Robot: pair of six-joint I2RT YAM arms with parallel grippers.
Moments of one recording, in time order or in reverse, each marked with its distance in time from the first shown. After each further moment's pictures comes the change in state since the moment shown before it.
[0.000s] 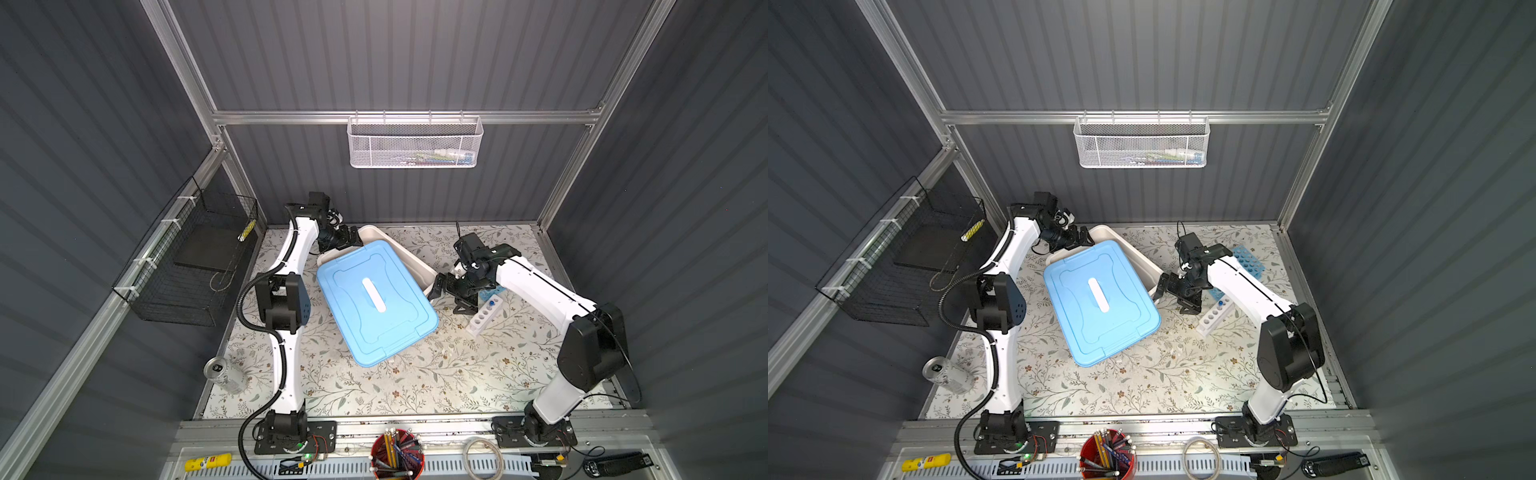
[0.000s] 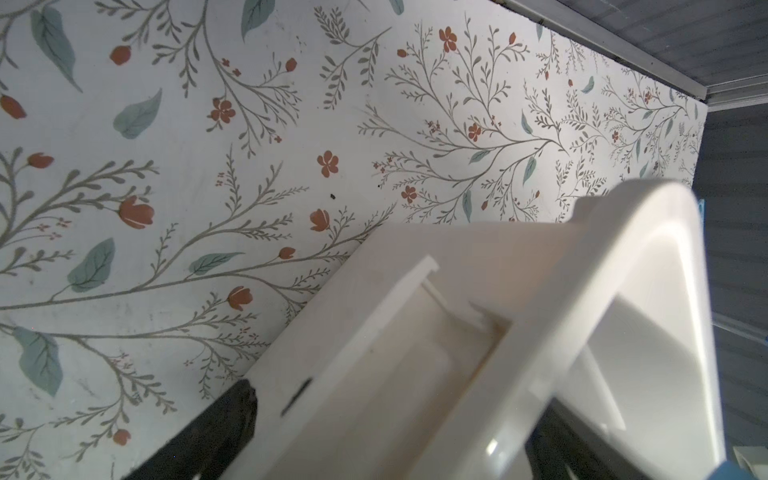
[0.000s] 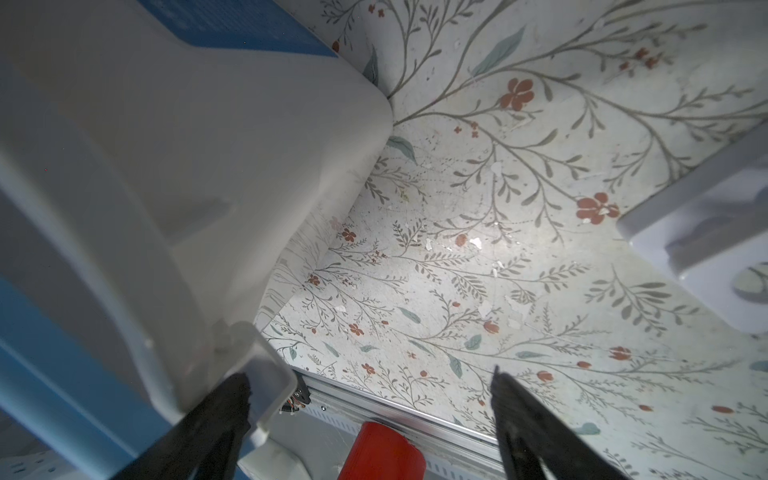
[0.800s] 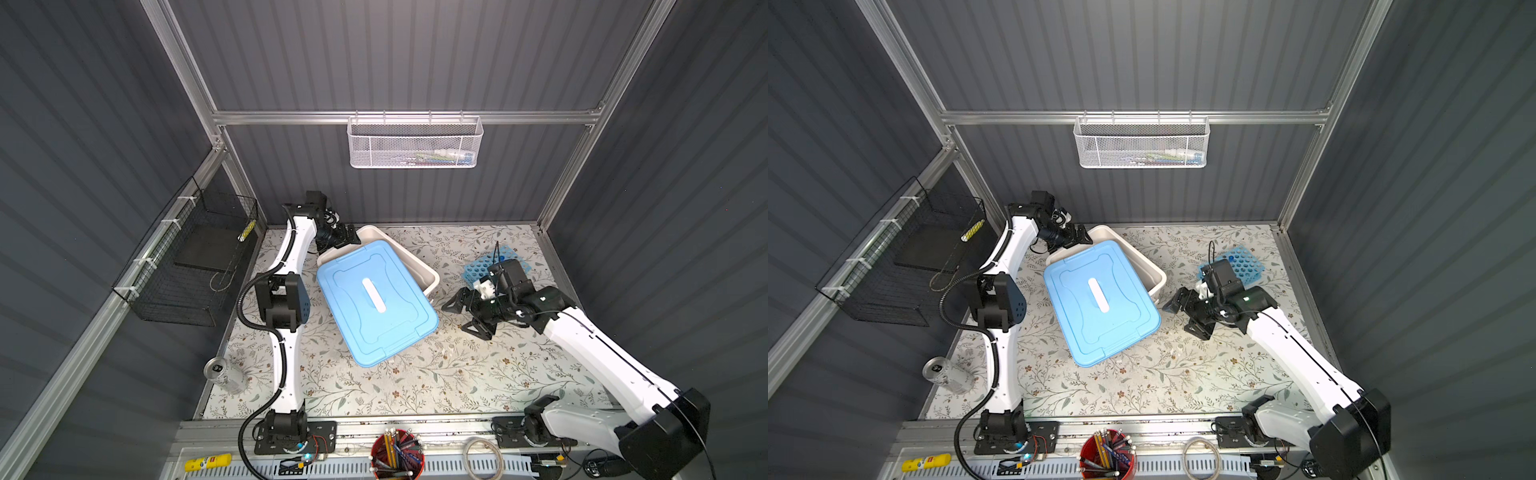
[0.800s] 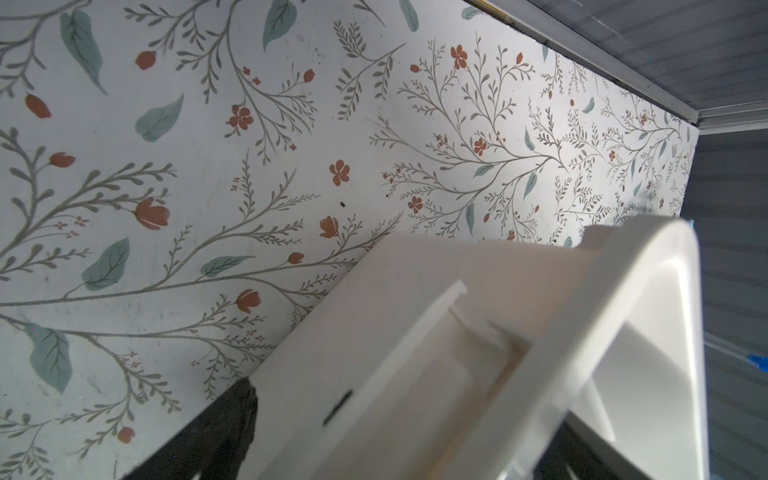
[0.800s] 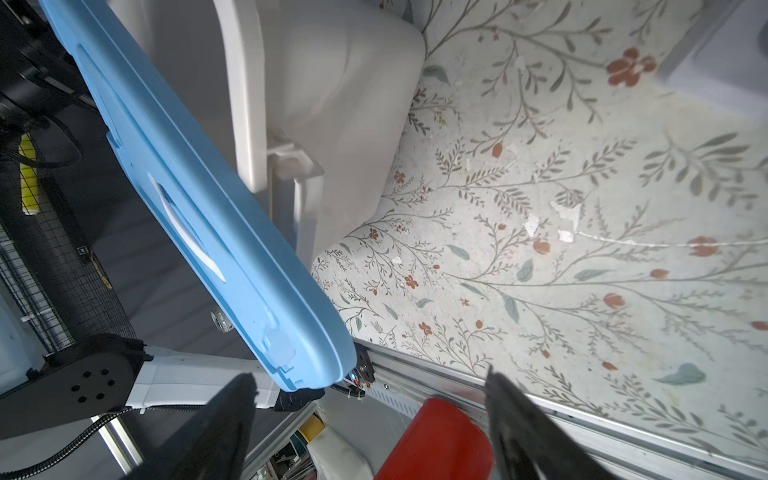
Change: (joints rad) left arm 0.014 0.026 0.048 -0.021 0.007 -0.030; right arm 0.053 -0.537 -0.425 0.237 -0.075 0.320
